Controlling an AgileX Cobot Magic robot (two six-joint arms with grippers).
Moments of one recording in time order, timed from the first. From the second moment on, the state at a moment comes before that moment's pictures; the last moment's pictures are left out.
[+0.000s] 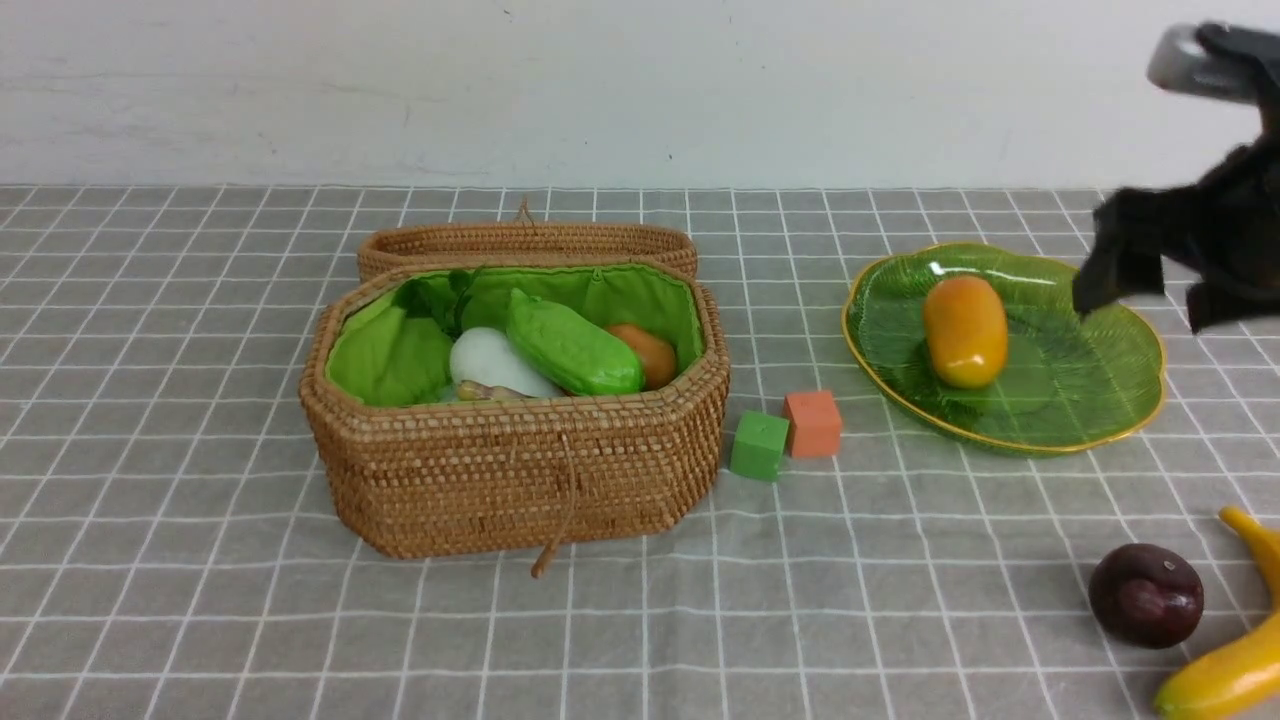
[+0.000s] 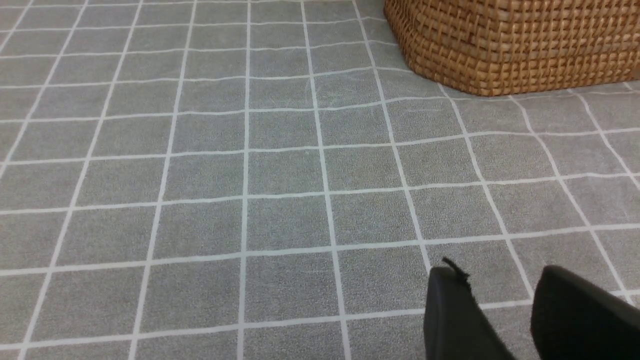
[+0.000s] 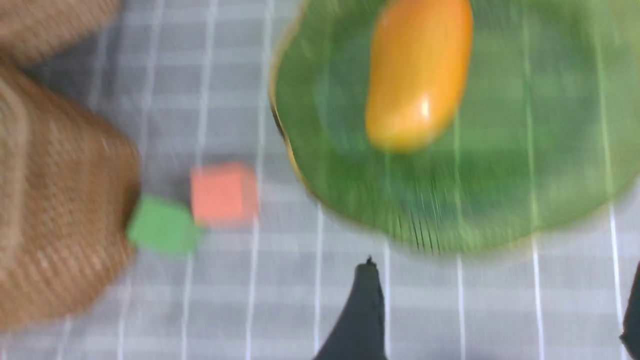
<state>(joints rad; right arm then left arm) 0.01 1.56 -1.33 0.22 0.86 0.01 -0.09 -0.01 0.02 0.00 0.45 -0.05</state>
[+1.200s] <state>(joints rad) 0.01 1.59 -0.90 0.14 0.57 0.03 -0.09 -0.01 0.02 0.00 0.45 -0.05</state>
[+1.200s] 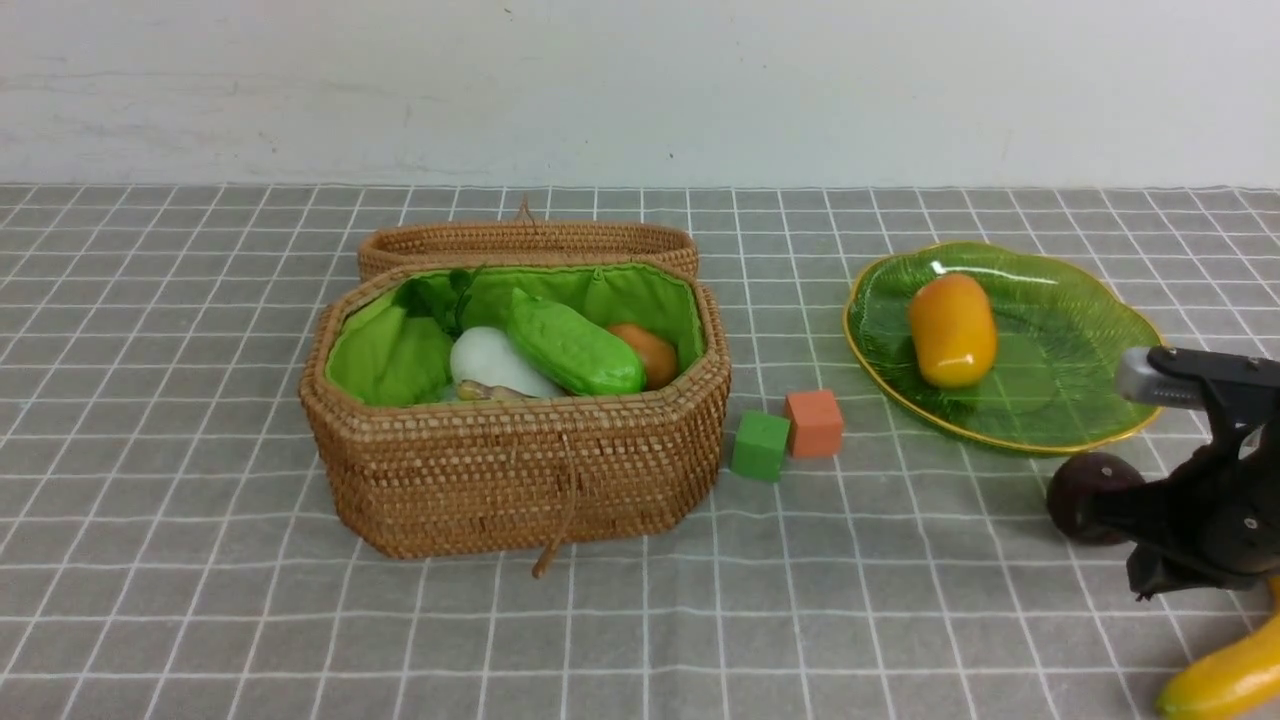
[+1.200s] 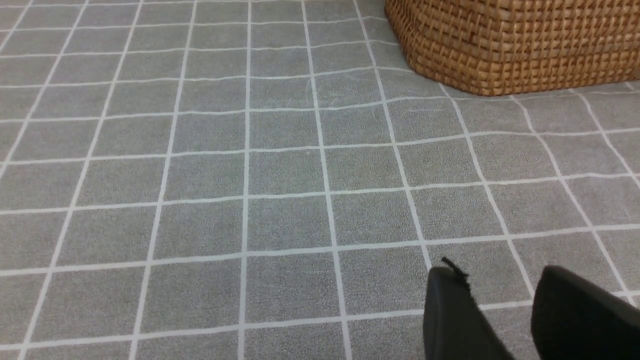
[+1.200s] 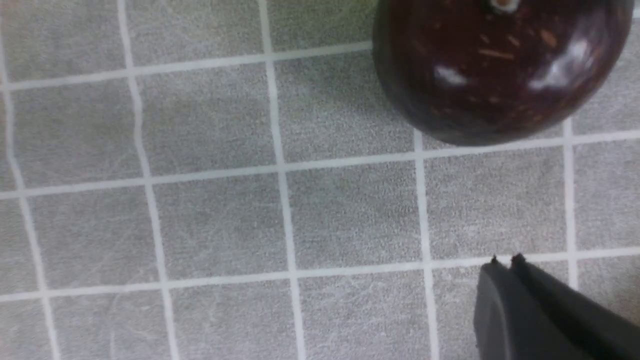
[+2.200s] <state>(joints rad) 0.01 1.73 -0.91 0.18 0.21 -0.02 -0.09 -0.01 0.02 0.00 0.45 -0.05</state>
